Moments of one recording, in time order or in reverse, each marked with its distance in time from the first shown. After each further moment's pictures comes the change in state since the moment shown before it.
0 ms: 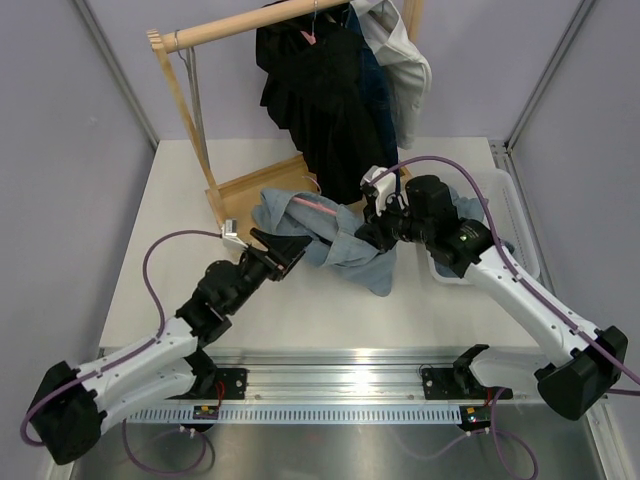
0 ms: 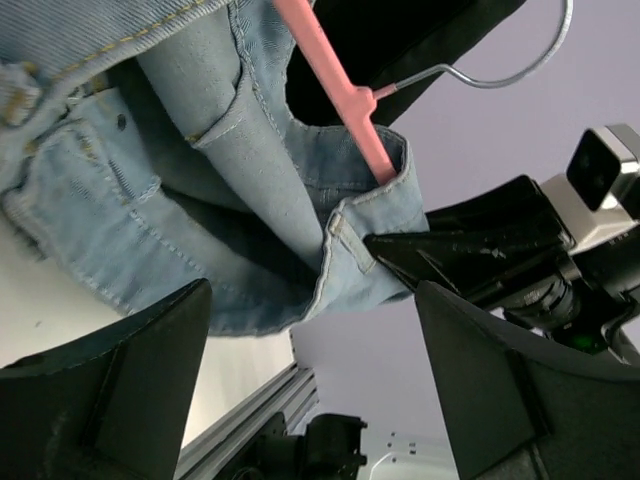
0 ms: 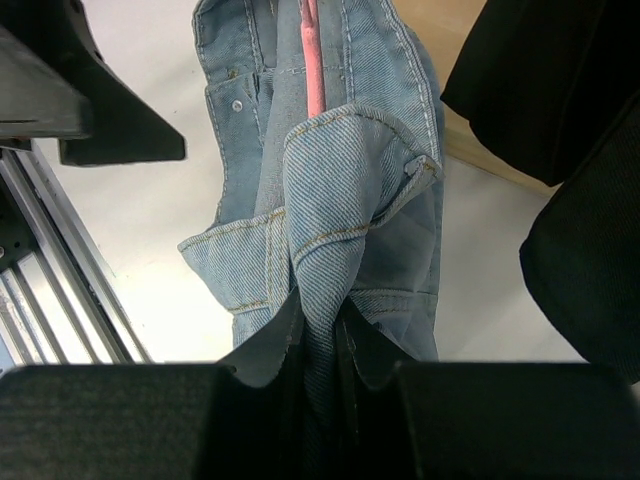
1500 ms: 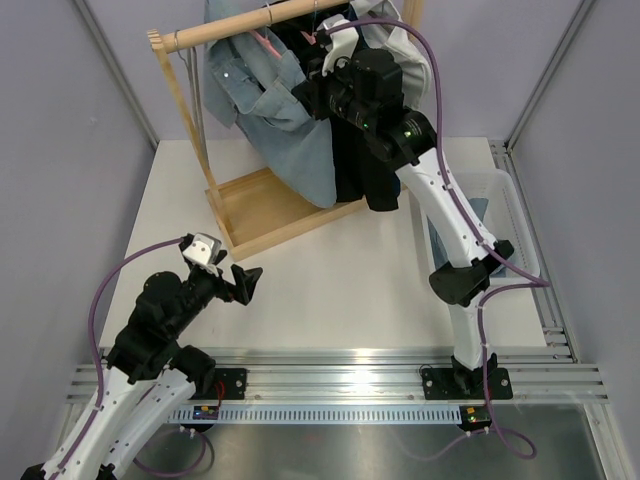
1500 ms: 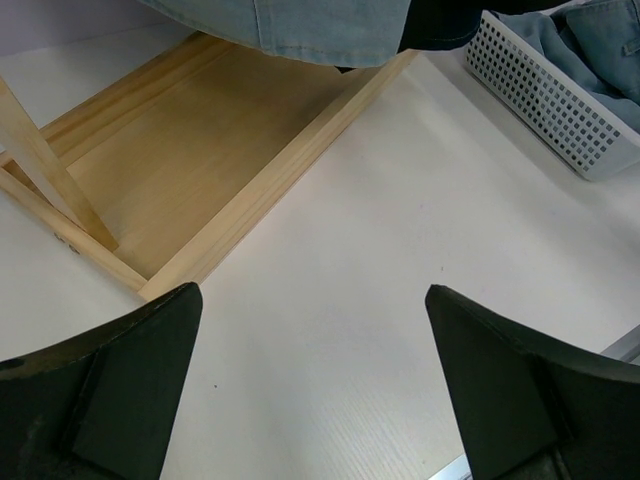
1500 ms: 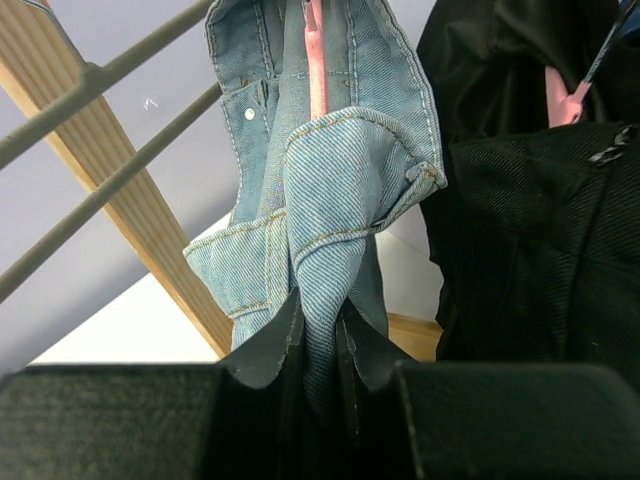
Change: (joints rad) left arm 0.205 -0.412 0.257 -0.850 0.101 1.168; right arm 0.056 0.868 1.455 -0.095 0.233 0.180
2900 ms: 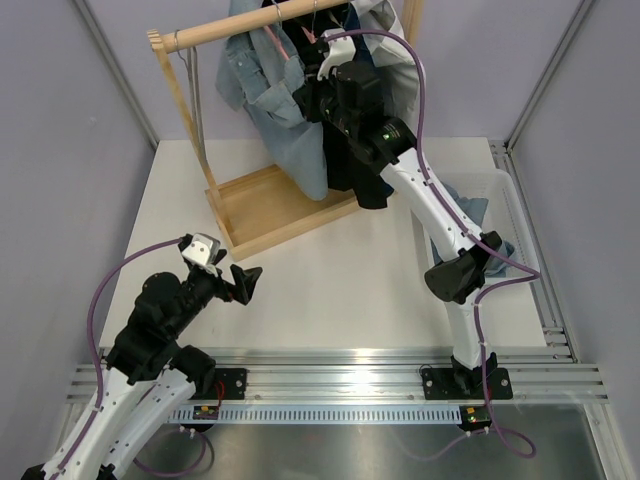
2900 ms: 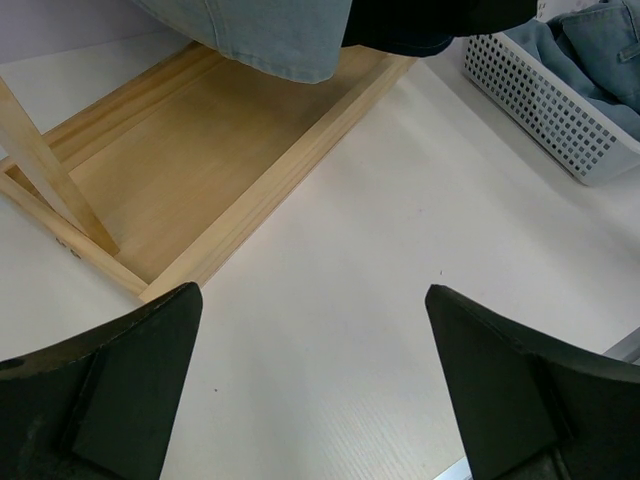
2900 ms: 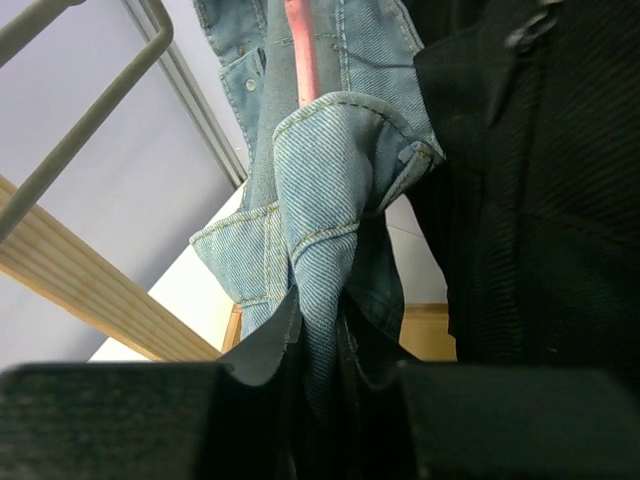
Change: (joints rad) left arm 0.000 -0.006 0.000 0.007 0.000 0.000; right arm 0.002 0.038 -0.120 0.119 0.184 0.143
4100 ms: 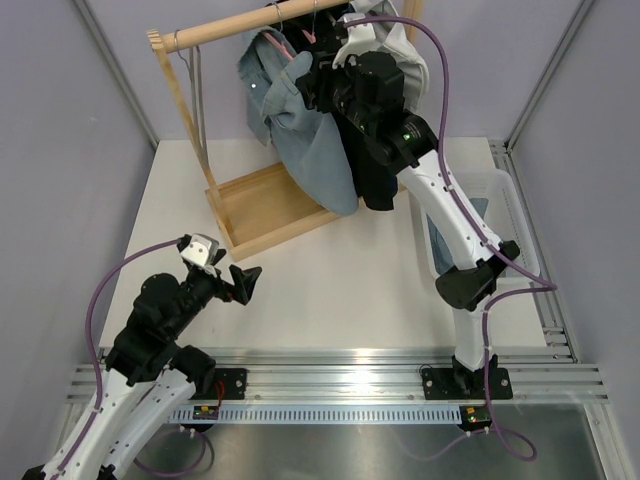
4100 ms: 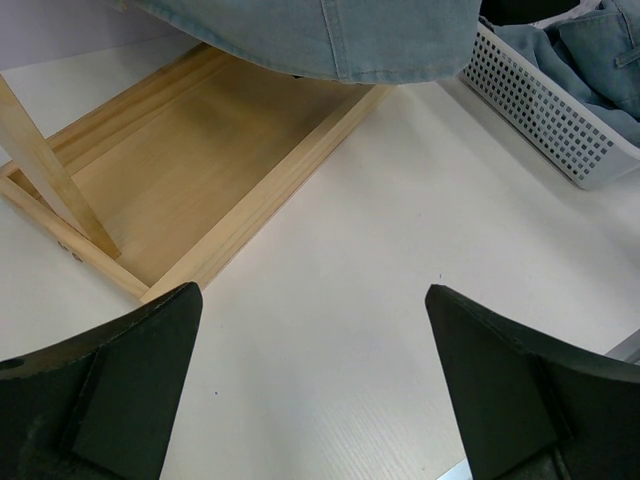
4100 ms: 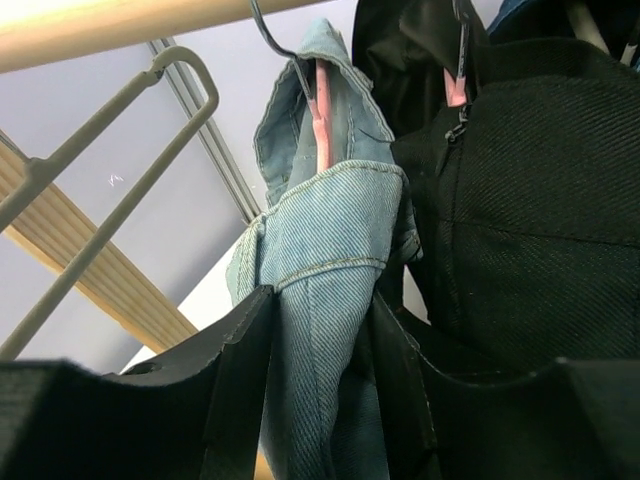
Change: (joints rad) left arm 0.000 -0.009 0.000 0.003 -0.001 0.000; right arm 0.000 -0.102 -0.009 -0.001 0.005 -0.002
